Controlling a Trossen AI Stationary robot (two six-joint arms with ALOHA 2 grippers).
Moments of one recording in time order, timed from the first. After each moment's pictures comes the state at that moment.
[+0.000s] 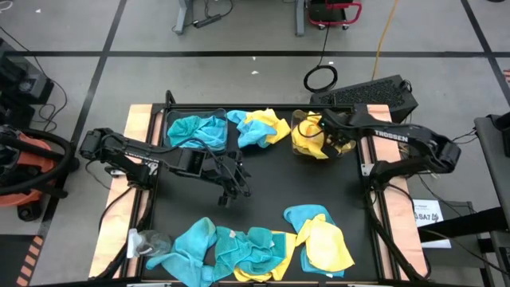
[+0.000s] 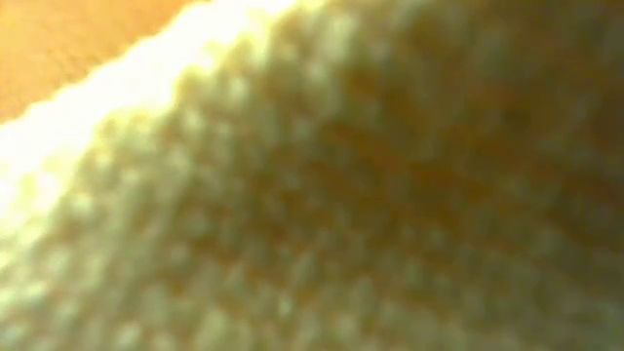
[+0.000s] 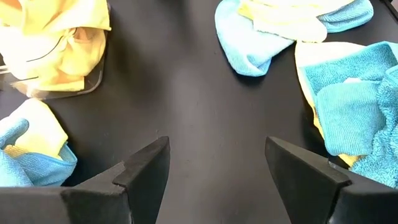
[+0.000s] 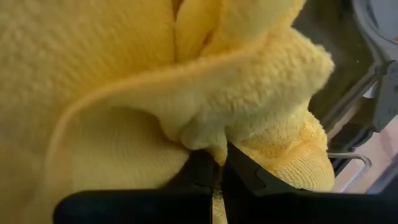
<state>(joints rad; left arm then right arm) -0.15 1.48 1.15 -0.44 -0.06 0.11 -0.62 1.27 0.79 -0.95 0.33 0.10</state>
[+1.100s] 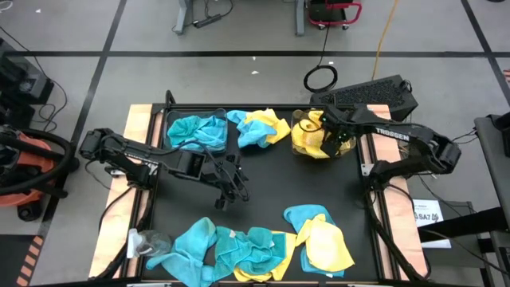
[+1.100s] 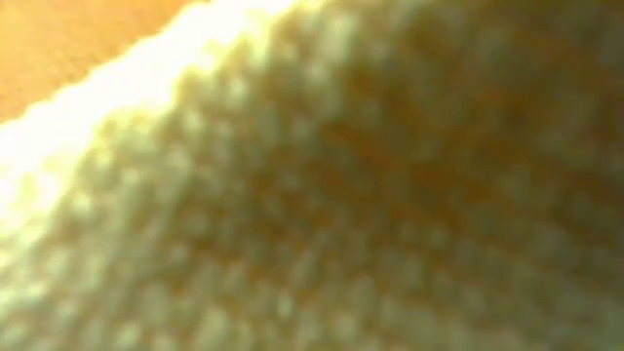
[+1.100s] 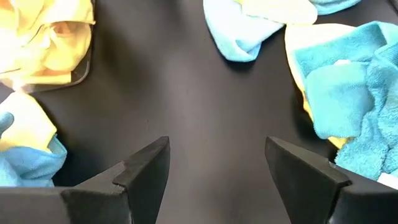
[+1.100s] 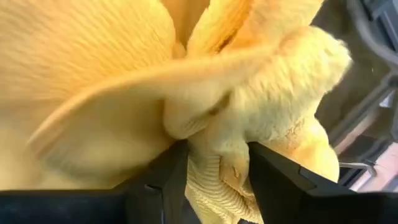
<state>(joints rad) -0.17 1.48 1.15 -0.48 -0.06 0.11 -0.66 1.26 0.83 -0.95 0.24 0.06</state>
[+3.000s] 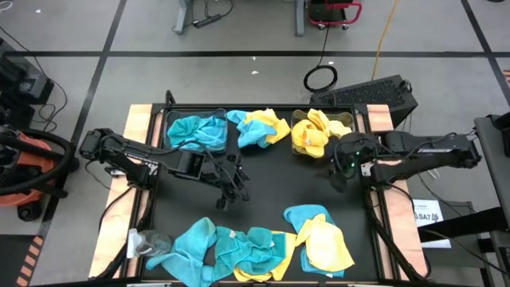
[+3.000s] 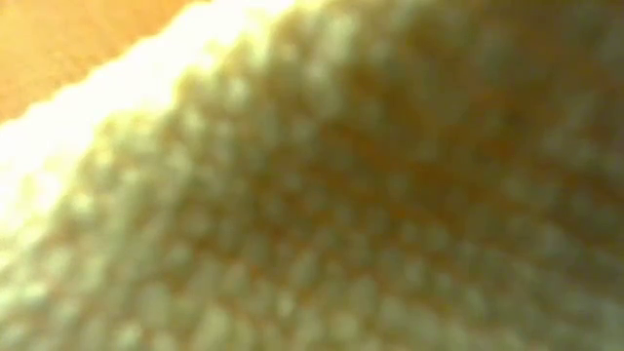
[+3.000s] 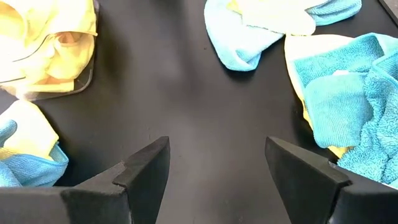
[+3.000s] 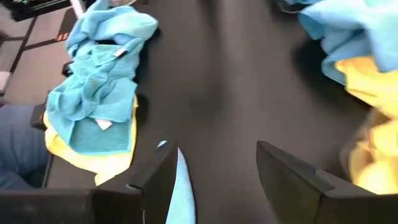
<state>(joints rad) -0.17 1.48 1.15 -0.45 -0.06 0.11 0.02 0.89 0.91 -0.73 -0.07 0.28</state>
